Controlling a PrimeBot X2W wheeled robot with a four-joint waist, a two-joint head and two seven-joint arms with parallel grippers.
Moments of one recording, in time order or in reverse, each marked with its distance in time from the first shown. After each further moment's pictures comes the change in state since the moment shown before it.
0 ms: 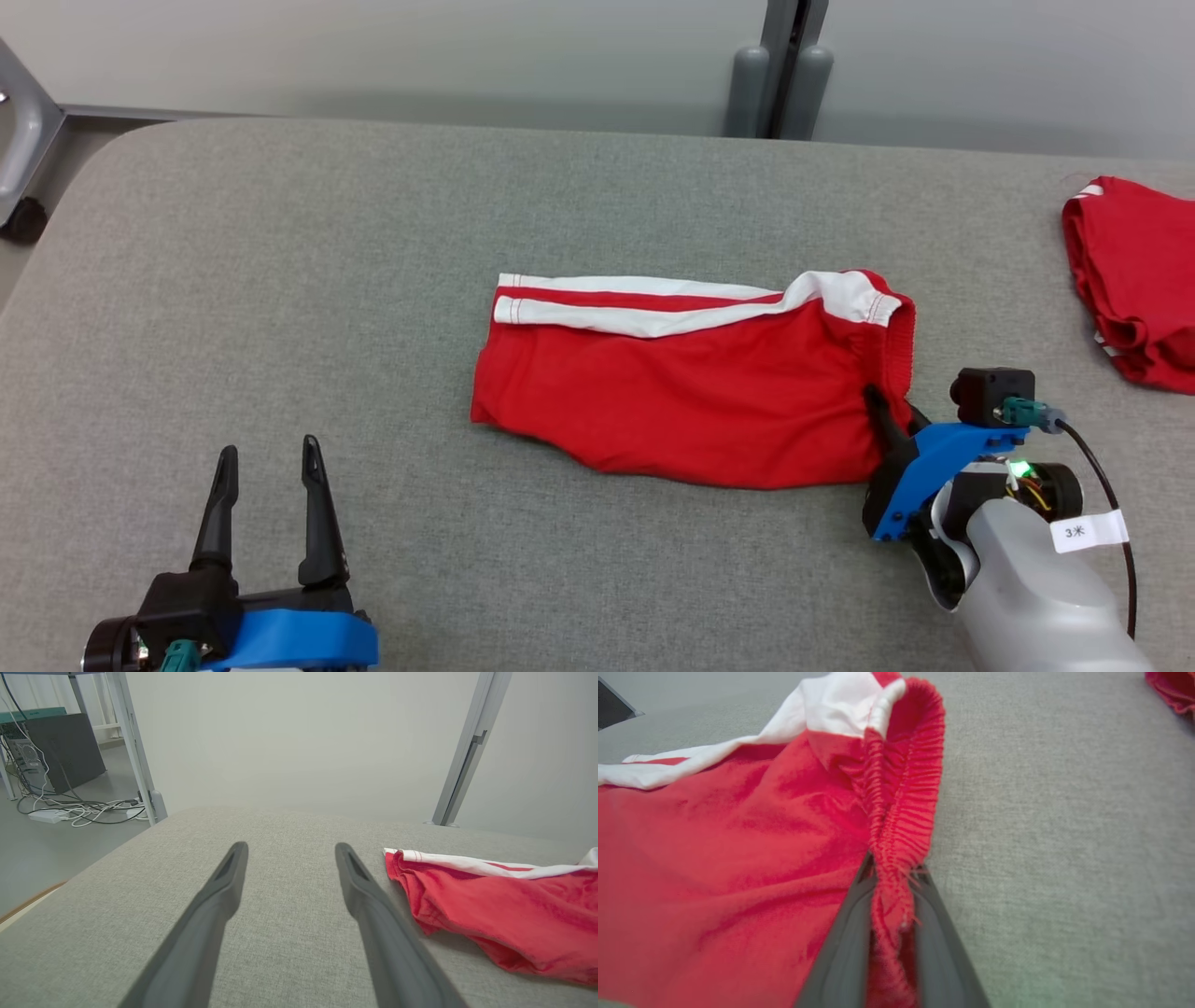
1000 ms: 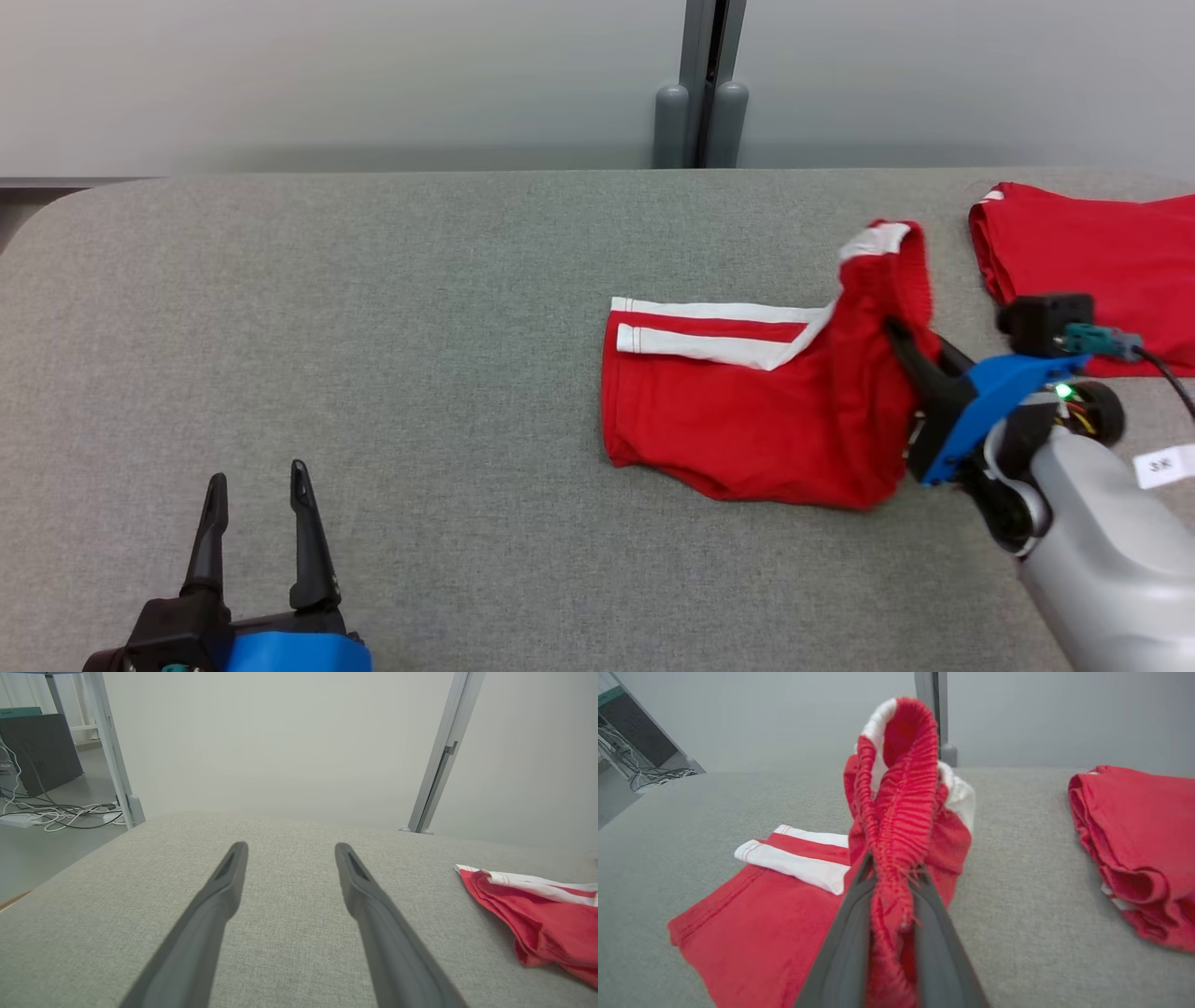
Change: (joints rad) left arm 0.045 0.000 0.009 -0.014 -0.019 0.021 0.000; right arm 0.016 -0.222 0.267 -0.331 0.341 0.000 0.145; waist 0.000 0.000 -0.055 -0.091
